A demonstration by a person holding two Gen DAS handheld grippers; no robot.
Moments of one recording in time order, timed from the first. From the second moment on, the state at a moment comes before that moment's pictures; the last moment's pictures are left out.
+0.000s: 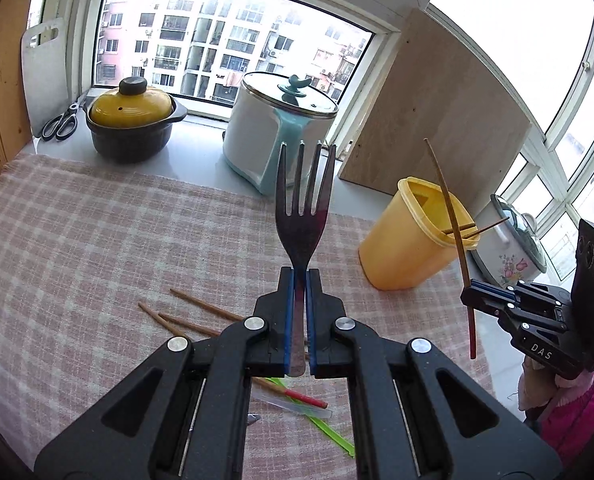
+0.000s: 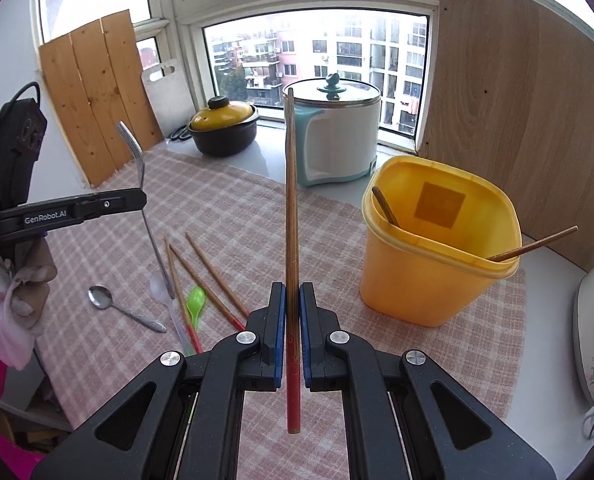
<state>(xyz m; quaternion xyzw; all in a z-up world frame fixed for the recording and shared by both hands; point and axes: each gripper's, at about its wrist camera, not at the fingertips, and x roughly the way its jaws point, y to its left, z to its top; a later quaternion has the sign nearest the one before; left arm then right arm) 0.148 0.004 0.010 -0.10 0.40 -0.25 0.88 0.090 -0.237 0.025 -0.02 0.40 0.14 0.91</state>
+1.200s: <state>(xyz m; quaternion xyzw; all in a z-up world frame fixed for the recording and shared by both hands) 0.239 -0.179 0.090 -0.06 0.35 -0.35 0.87 0.189 -0.346 0.052 0.02 0.36 0.05 0.93</state>
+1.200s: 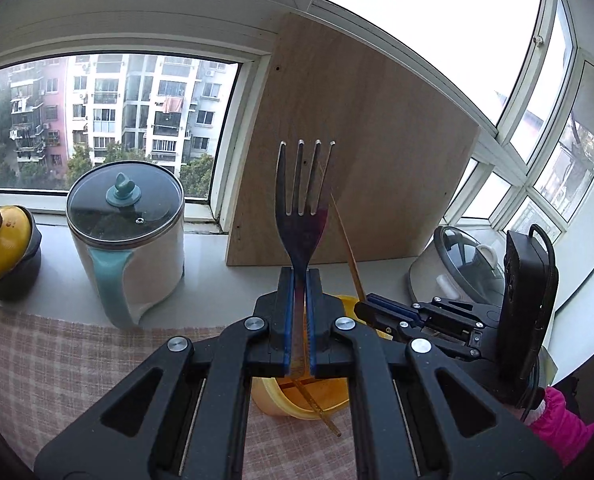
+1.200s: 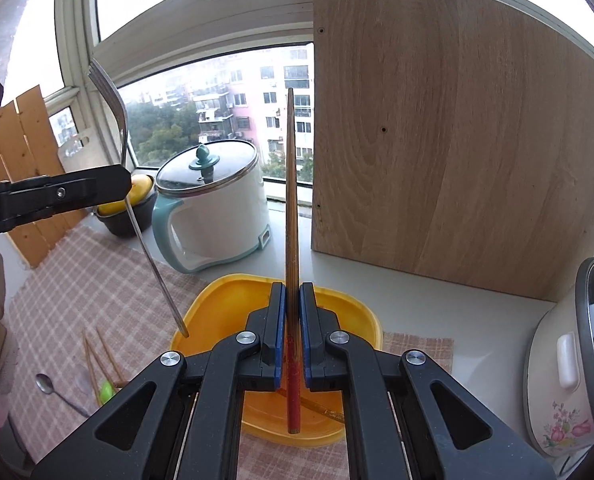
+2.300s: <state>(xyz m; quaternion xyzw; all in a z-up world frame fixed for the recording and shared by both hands) 0.221 -0.186 0.075 -0.03 0.37 -0.34 0.86 0.181 -0.358 0.038 0.04 0.39 0.02 0.92</state>
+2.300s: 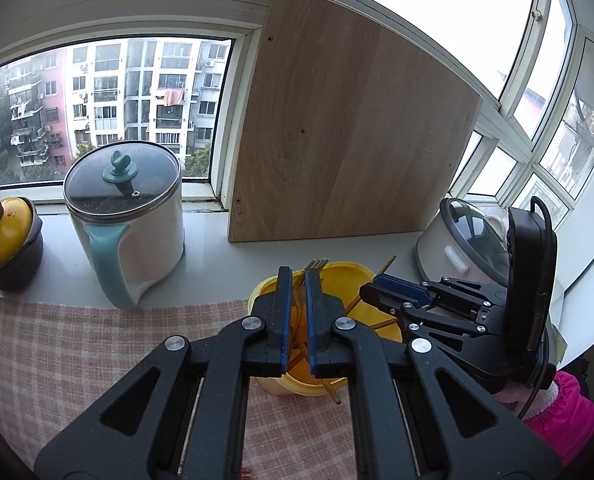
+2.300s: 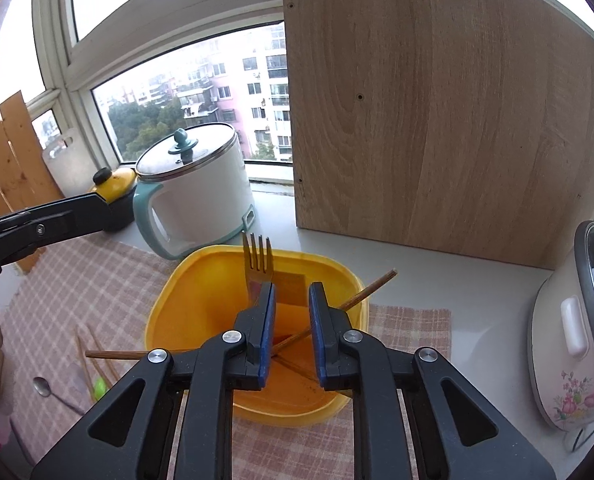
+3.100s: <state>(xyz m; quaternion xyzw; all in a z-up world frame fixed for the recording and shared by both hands) 0.170 -0.130 0.098 -0.02 0.36 -0.33 0.87 0.121 -0.328 0.064 0.04 0.37 0.00 0.93</state>
